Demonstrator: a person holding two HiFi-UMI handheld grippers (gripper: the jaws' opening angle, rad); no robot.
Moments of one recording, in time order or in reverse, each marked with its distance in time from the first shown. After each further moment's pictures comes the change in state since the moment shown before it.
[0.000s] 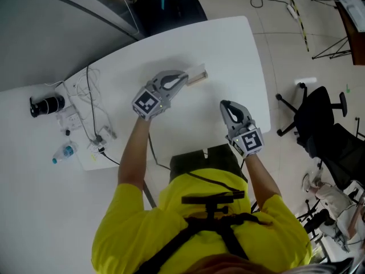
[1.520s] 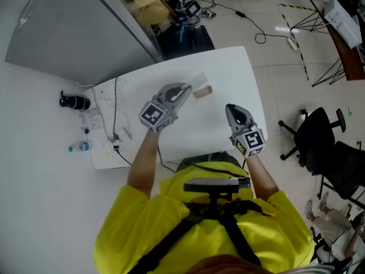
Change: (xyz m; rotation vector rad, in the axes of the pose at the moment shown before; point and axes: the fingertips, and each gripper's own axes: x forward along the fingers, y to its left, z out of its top) left arm -0.067 -0.070 0.144 0.062 -0.133 0.176; right arm -0.069 0.032 0.085 -0.039 -0.151 -0.022
